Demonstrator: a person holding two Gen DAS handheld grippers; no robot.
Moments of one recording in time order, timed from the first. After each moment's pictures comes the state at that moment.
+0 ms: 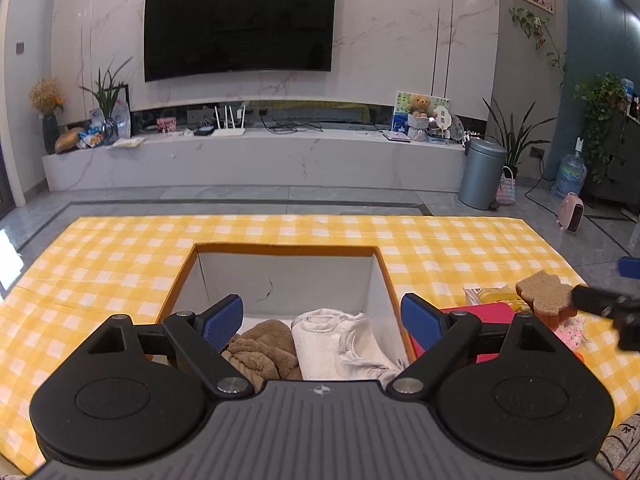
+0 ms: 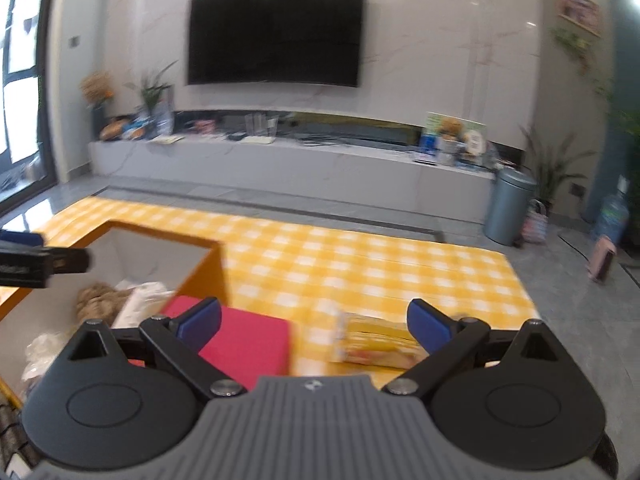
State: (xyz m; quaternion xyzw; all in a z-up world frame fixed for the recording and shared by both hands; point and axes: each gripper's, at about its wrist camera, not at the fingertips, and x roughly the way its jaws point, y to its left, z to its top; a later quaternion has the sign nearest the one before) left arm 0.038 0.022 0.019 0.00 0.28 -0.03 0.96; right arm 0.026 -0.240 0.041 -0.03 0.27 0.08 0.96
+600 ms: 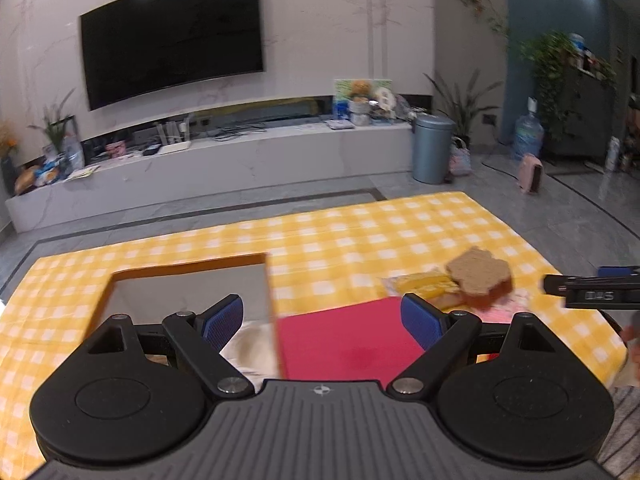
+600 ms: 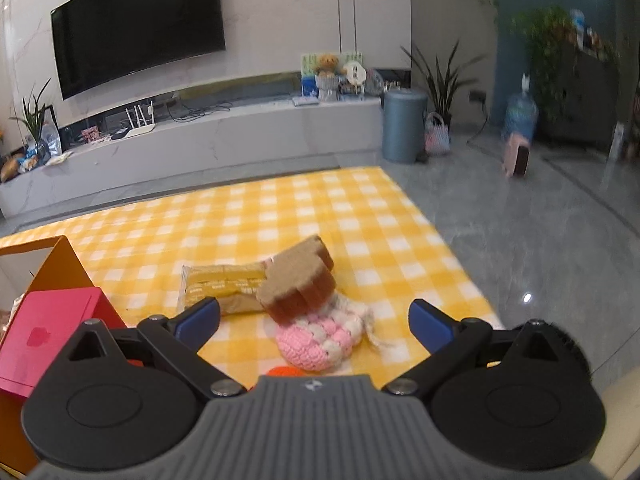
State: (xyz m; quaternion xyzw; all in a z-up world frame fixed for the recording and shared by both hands) left arm 0.032 -0.079 0.029 0.06 0.29 -0.11 0.95; right arm 0.037 -0.353 -0.001 0.07 0.33 -0.06 0.94
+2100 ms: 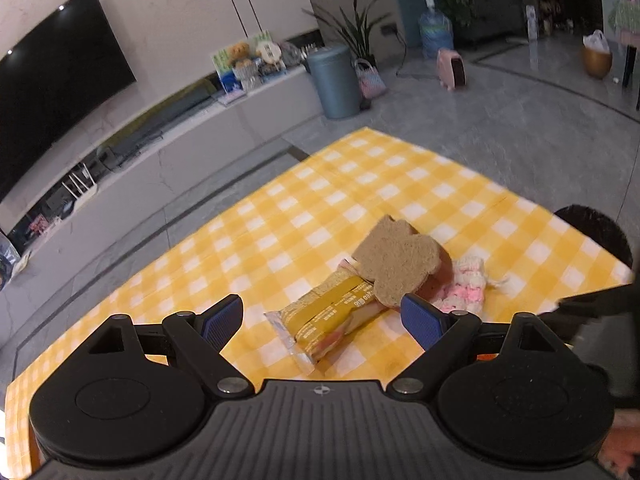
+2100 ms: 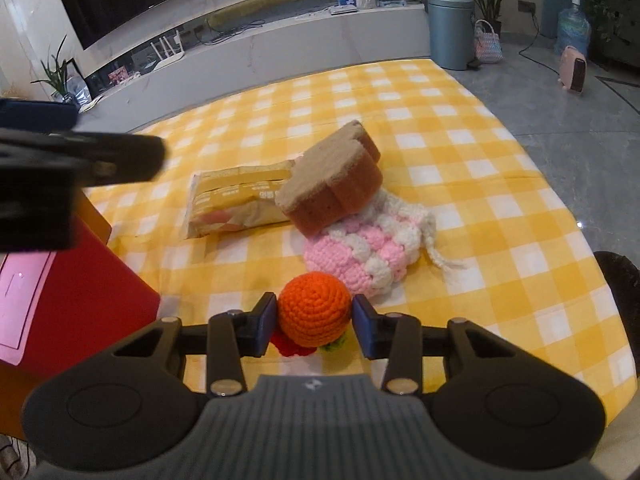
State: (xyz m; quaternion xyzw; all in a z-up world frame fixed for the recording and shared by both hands) left arm 0.122 -0.239 -0.019 0.25 0.34 -0.20 0.89; right arm 0.075 -0.361 -0.071 0.12 0.45 0.02 0.89
